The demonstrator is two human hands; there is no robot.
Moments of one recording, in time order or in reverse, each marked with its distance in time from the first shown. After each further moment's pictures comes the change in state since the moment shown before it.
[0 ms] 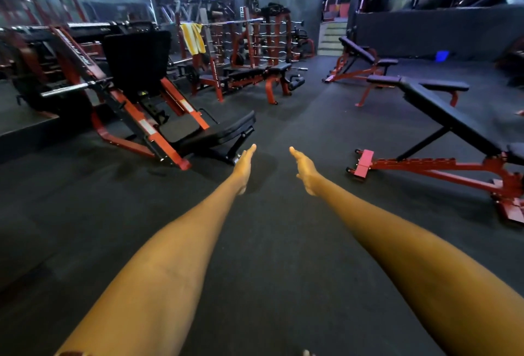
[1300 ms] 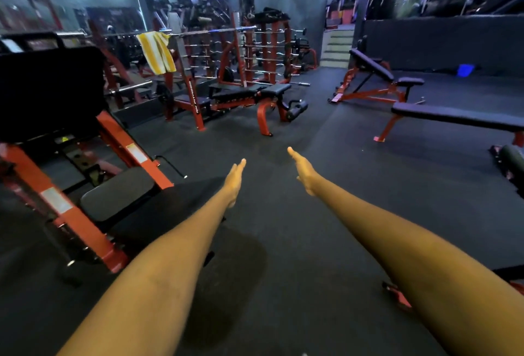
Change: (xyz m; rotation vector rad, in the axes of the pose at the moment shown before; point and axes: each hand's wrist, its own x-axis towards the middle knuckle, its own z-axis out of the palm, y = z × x) left_hand 0.977 0.261 0.176 0.037 0.010 0.004; right_hand 1.019 -0.209 -0.109 -0.019 -0.063 -0.006
